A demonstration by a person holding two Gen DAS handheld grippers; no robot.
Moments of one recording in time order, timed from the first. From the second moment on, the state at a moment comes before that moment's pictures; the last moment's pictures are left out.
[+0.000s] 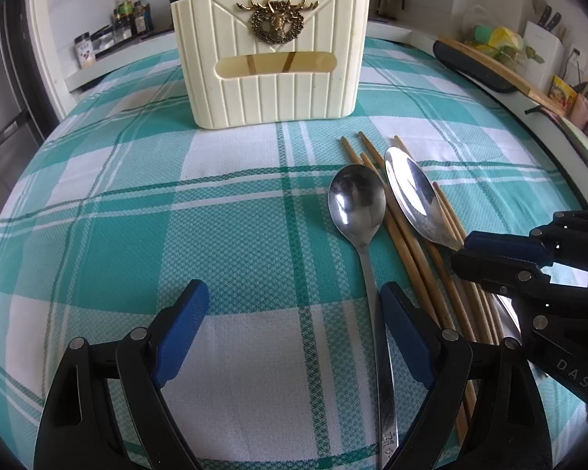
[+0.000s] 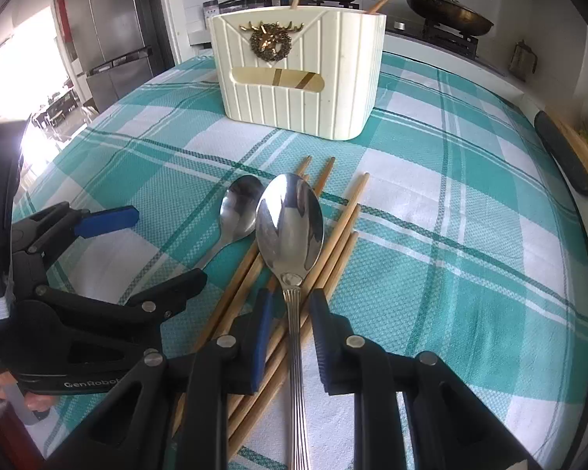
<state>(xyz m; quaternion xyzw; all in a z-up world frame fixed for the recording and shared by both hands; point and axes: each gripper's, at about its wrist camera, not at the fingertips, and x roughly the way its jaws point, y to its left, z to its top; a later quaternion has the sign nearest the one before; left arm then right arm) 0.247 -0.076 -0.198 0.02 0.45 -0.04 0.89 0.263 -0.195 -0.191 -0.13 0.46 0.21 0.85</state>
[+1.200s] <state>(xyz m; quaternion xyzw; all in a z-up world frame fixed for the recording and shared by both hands) 0.247 -0.075 -0.197 0.02 0.45 -0.04 0.89 0.291 -0.186 -0.190 -0.11 0.39 0.19 0.89</state>
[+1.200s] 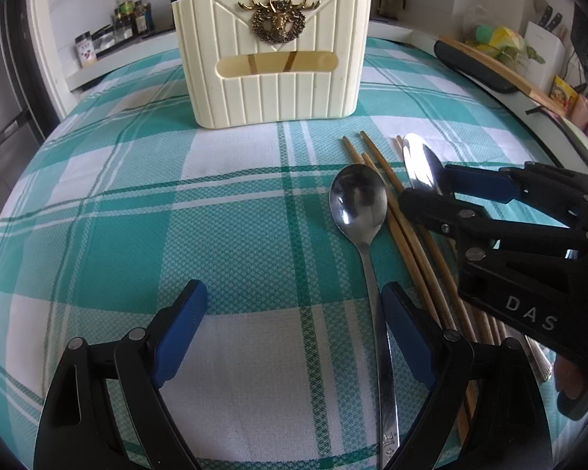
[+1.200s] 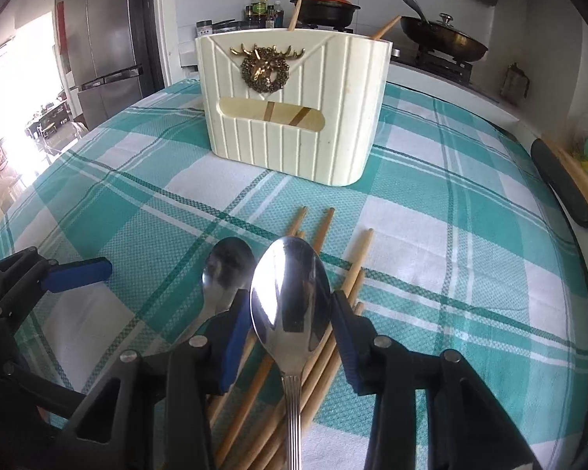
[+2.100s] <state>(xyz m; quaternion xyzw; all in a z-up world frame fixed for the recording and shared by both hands) 0.216 -0.030 -0.199 0.04 0.46 -0.07 0.88 0.209 -0.298 -0.199 -0.06 0.45 0.10 0.88</state>
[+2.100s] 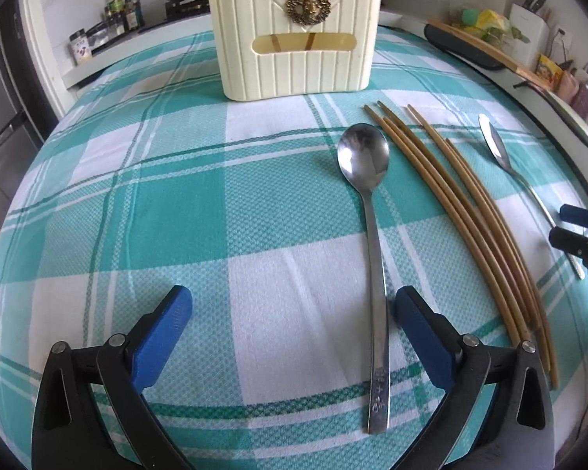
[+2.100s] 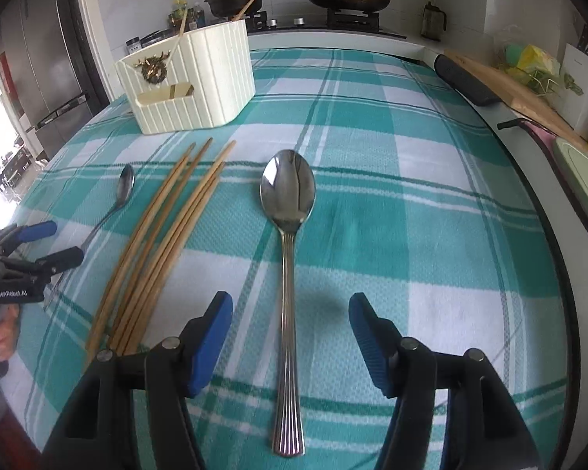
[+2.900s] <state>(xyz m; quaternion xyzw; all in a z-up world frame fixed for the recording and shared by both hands) 0.208 -0.027 -0.199 0.04 0.46 -0.08 0.88 0.198 -0.308 -0.206 -0.05 0.43 0.07 0.90</state>
